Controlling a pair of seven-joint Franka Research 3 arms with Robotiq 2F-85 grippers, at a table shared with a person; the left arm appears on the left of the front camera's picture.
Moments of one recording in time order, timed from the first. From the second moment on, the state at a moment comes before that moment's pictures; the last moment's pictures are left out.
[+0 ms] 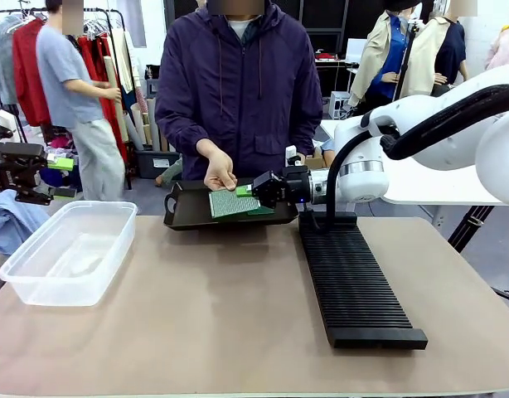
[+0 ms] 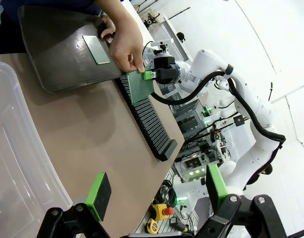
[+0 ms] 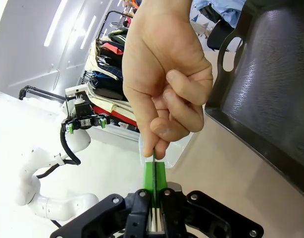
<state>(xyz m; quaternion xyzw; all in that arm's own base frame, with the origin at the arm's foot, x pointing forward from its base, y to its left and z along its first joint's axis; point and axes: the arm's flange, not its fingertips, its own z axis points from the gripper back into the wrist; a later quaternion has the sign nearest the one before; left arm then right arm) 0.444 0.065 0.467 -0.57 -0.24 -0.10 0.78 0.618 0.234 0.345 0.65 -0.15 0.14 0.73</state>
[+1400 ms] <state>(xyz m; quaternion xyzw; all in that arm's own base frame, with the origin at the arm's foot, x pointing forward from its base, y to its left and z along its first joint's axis) 0.444 0.065 0.467 -0.57 -0.24 -0.10 0.78 0.618 0.234 0.345 0.65 -0.15 0.14 0.73</state>
